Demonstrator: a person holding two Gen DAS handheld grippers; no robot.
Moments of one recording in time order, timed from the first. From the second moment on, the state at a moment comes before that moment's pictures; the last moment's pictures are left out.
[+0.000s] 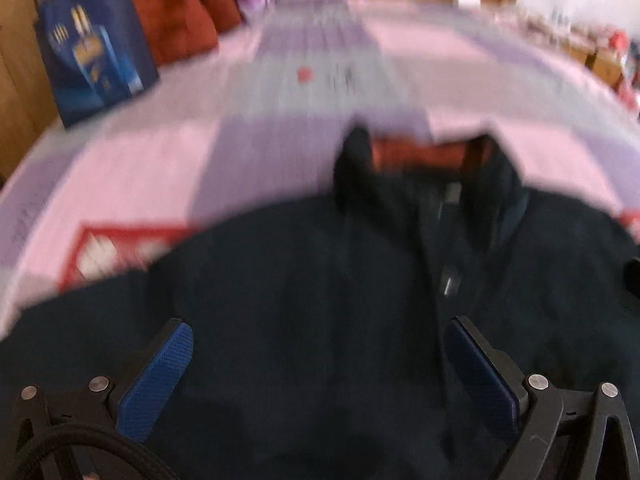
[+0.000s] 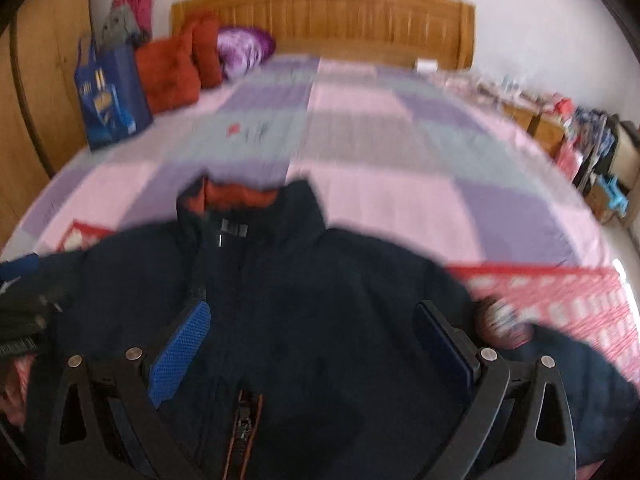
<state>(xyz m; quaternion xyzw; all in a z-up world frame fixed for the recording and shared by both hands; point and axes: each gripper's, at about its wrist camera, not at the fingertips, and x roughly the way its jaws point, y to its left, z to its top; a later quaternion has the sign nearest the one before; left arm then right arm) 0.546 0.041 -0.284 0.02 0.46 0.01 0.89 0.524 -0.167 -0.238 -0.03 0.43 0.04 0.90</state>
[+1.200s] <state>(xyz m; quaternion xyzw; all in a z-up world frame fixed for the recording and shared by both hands) 0.520 -0.191 -0.351 0.04 0.45 -0.08 0.89 0.332 -0.626 -0.325 0.04 0.47 -0.26 0.84</state>
